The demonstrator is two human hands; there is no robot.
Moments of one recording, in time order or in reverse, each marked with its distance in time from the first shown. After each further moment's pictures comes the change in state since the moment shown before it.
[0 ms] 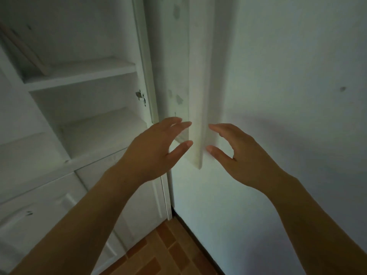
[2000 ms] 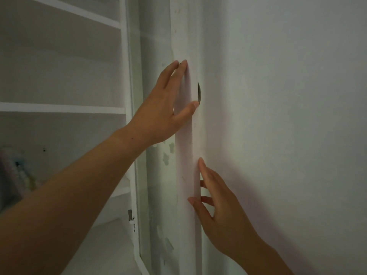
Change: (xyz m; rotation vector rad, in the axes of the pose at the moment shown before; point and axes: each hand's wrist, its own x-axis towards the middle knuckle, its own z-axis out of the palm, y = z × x) left_hand 0.269 0.027 -0.187 0.098 0.674 0.295; right_hand 0.196 0.018 -0.067 0.318 0.289 -0.356
